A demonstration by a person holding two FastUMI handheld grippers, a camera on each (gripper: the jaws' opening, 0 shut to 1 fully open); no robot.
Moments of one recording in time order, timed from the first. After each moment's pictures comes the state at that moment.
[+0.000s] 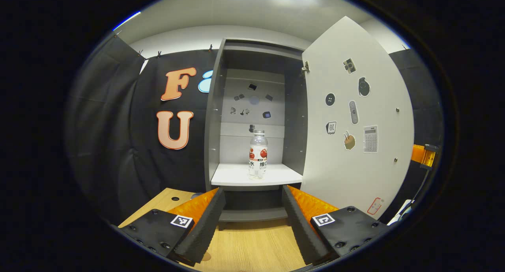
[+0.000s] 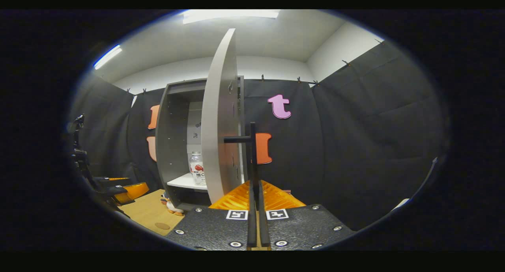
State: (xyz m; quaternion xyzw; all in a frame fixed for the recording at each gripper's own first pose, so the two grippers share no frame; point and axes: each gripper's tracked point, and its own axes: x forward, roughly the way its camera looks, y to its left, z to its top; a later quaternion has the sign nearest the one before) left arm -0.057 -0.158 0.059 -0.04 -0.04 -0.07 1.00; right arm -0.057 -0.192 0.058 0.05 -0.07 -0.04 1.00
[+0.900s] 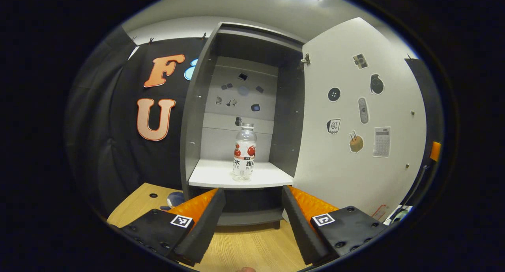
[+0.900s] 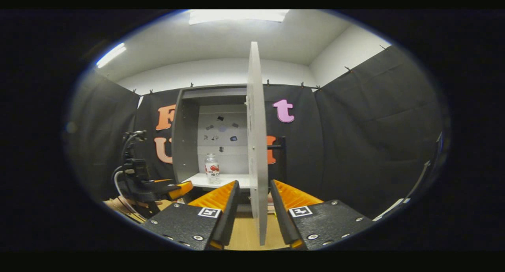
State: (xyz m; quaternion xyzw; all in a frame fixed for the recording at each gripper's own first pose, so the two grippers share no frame) left arm 0.027 -0.174 0.051 -0.06 -0.02 -0.13 0.99; right arm -0.116 -0.127 0.073 0.04 -0.07 -0.04 1.00
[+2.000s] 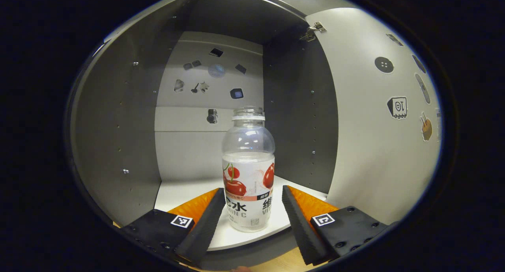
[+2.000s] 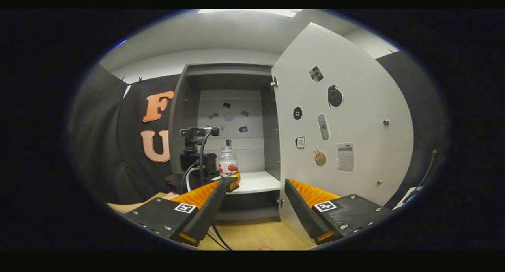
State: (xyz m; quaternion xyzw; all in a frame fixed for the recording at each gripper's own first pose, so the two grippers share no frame) left arm 0.253 -0.208 0.049 -0.02 -0.02 -0.25 0.97; right arm 0.042 0.001 0.046 0.05 -0.03 -0.10 0.99
